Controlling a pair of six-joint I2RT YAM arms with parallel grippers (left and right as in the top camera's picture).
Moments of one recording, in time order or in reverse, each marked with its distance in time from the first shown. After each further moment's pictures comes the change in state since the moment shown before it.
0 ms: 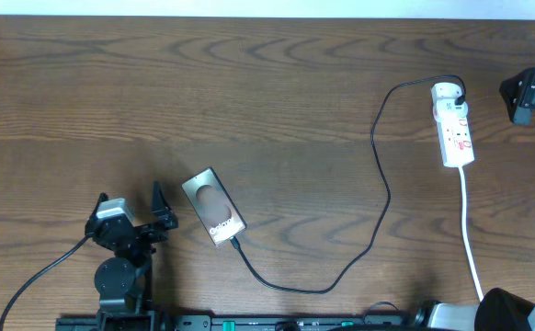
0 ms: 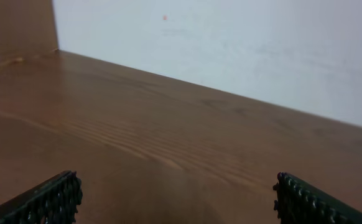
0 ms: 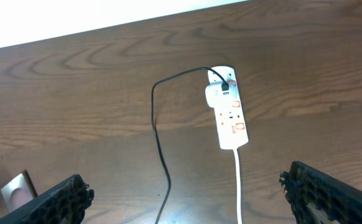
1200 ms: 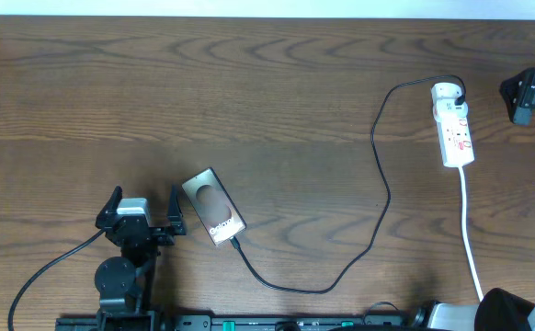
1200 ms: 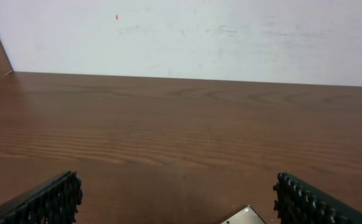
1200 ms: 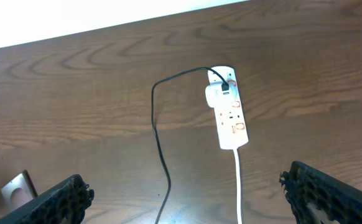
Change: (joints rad) left arm 0.000 0.000 0.000 -0.007 0.158 0.143; right arm 0.000 0.000 0.000 0.000 0.000 0.000
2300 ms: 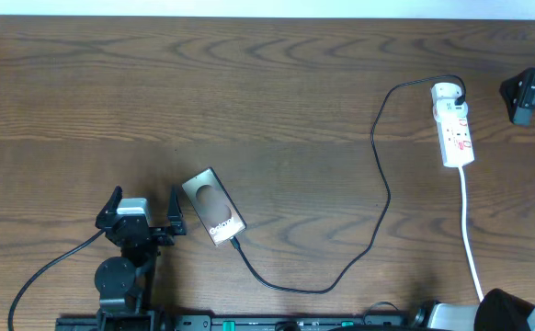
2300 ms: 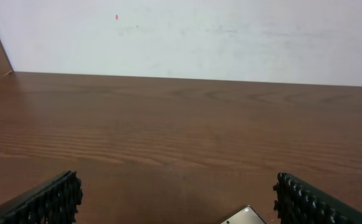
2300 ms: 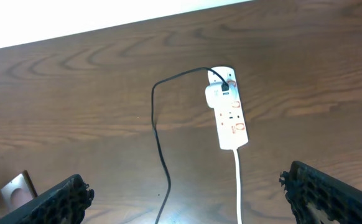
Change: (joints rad) left arm 0.000 0.000 0.000 0.000 0.000 0.000; right arm 0.000 -0.012 -0.001 0.000 0.000 0.000
